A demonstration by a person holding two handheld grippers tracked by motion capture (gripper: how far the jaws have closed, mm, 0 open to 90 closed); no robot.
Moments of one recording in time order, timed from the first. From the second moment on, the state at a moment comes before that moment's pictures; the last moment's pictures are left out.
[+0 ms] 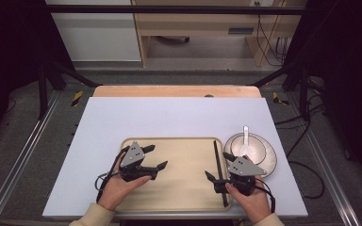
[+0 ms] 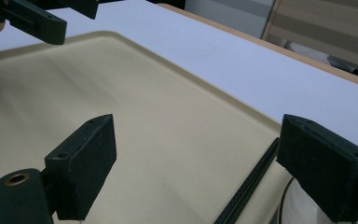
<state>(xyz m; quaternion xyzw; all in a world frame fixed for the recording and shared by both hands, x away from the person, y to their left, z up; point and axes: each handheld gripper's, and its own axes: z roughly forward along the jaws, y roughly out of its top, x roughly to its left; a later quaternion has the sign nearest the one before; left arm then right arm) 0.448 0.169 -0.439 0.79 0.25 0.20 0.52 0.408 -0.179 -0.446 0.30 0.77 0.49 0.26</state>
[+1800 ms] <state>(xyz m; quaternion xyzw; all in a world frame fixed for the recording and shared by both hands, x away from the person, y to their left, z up) 0.416 0.292 -0.445 0.71 0.24 0.29 0.59 0.391 -0.221 -0.458 0.31 0.74 0.52 0.29</state>
